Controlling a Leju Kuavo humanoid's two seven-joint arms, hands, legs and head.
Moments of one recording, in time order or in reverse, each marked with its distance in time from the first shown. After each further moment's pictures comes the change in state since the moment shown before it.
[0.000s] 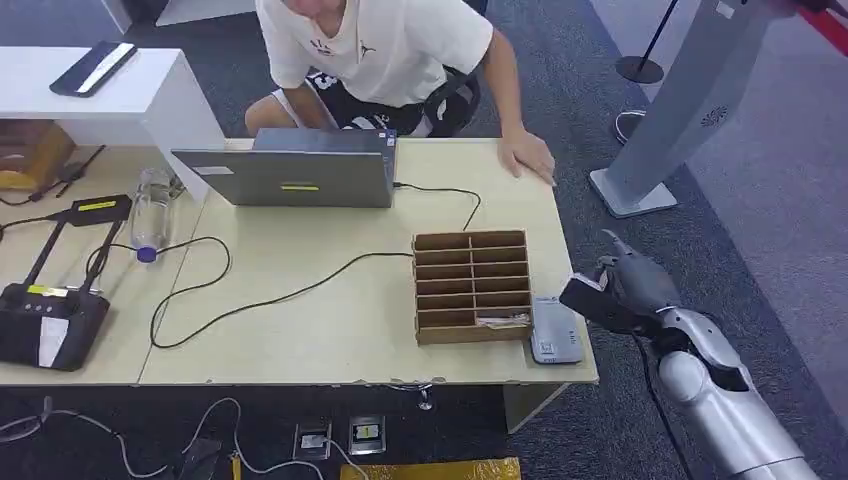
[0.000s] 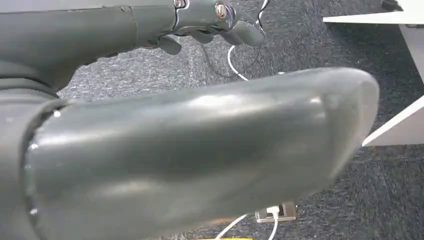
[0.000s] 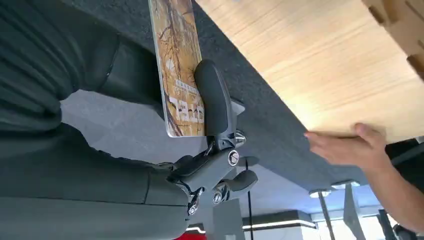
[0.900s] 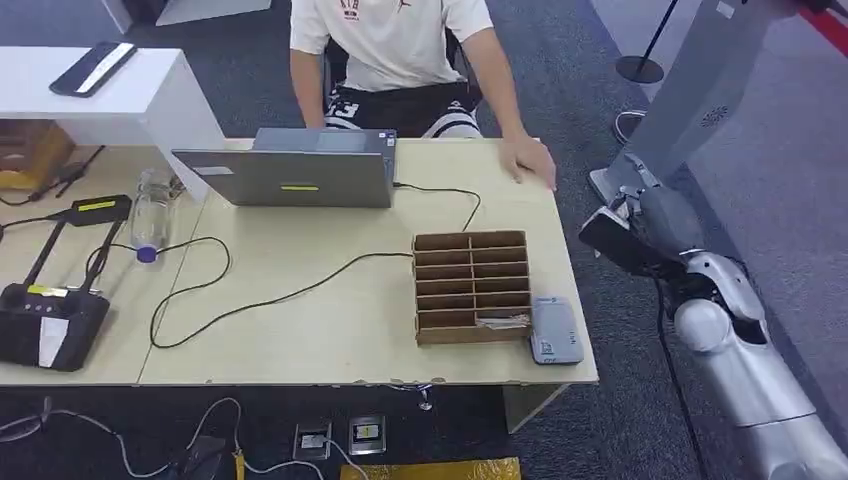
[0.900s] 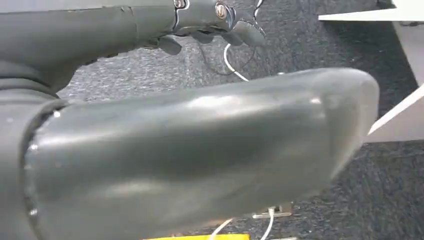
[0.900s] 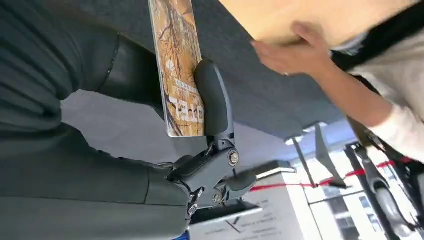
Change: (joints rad) left arm -0.003 -0.011 0.000 -0.002 0.002 0.006 -0.005; right arm -0.129 -0.004 -0.045 -0.049 -0.052 -0.031 -0.024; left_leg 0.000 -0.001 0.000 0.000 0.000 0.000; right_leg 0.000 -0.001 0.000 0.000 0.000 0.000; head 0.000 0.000
